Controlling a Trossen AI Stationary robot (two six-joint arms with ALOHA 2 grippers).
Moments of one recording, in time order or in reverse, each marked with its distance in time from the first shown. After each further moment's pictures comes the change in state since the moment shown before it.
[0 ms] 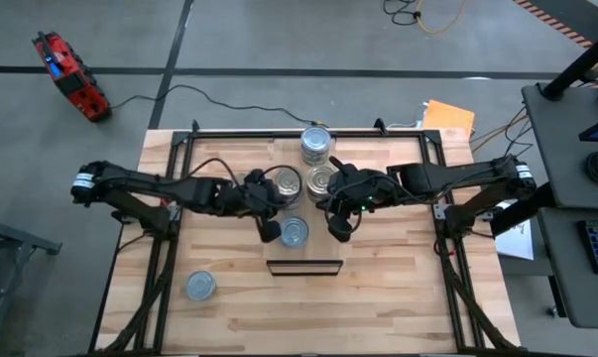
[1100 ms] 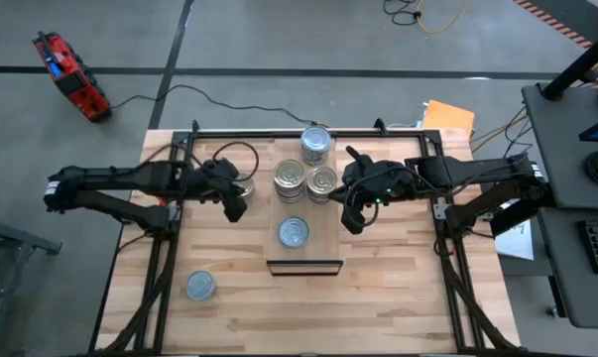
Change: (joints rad) left arm 0.126 -0.325 -0.071 -0.404 0.044 -0.272; right arm -0.008 -0.094 -0.001 -0.073 0.051 -0.002
